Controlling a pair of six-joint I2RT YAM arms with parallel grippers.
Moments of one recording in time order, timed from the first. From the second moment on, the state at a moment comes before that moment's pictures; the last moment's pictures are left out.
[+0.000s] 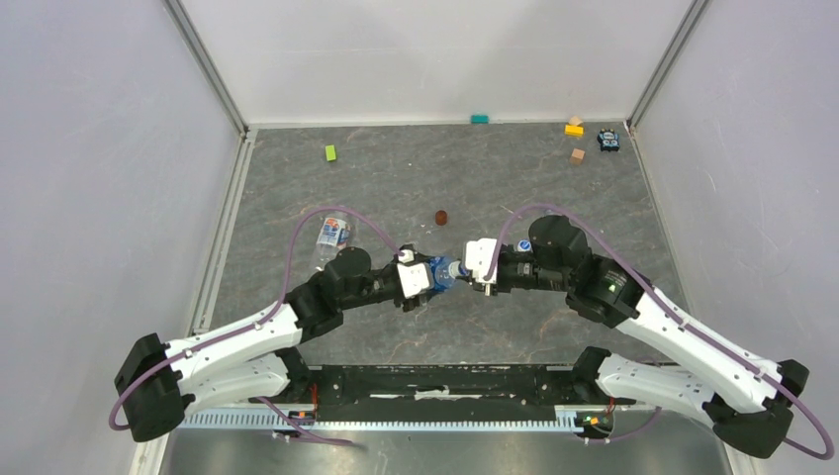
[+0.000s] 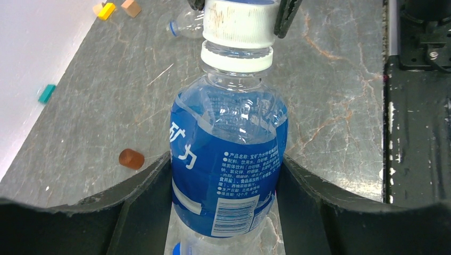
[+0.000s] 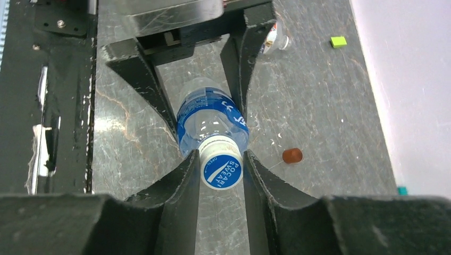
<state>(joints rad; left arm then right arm) -0.94 0.96 0.55 0.19 0.29 0.41 0.90 0.90 0.99 -0.49 -0.38 -0.61</state>
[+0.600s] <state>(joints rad) -0.94 0.96 0.55 0.10 0.00 0.48 0.90 0.98 0.81 -0.09 -0.07 0.17</state>
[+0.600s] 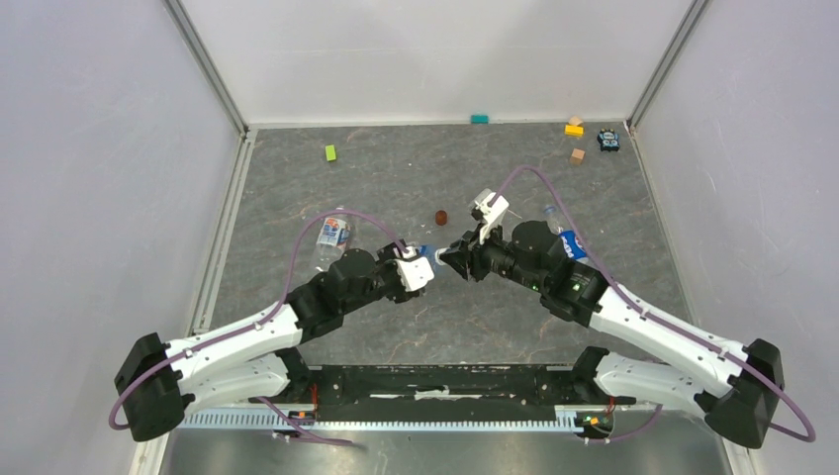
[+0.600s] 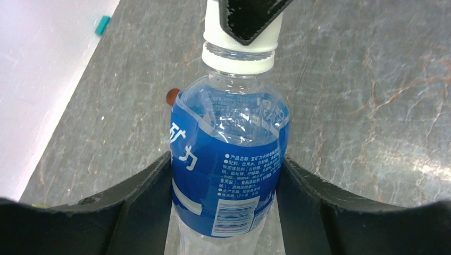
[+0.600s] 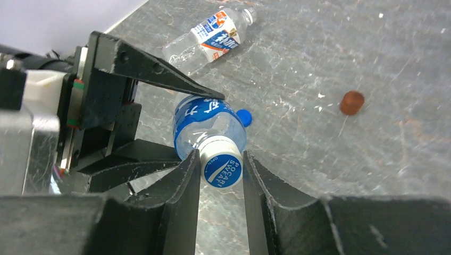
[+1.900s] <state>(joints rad) -0.95 0.96 0.57 0.10 0.22 0.52 0.90 0.83 0.94 -0.50 -0.33 -0.69</state>
